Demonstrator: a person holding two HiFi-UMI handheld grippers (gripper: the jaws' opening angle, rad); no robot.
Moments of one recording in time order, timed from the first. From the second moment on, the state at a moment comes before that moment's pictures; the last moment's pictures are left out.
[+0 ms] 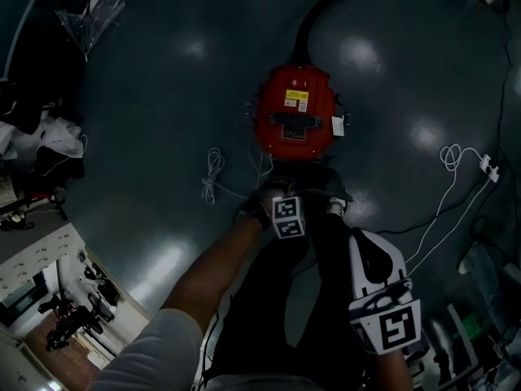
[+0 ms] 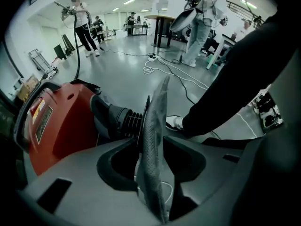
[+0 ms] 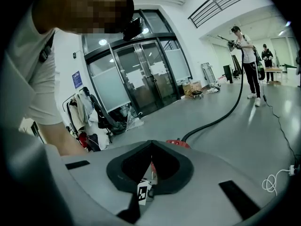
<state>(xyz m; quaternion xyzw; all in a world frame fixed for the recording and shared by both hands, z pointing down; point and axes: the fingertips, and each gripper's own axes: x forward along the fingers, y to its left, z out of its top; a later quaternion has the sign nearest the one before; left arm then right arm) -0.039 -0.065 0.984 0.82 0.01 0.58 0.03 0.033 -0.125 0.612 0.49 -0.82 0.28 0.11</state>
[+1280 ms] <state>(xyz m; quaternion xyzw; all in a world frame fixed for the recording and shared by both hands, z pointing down) -0.053 0.008 0.802 0.84 0.03 0.54 0.08 0.015 -0.085 0.517 0.45 -0.85 0.26 0.12</state>
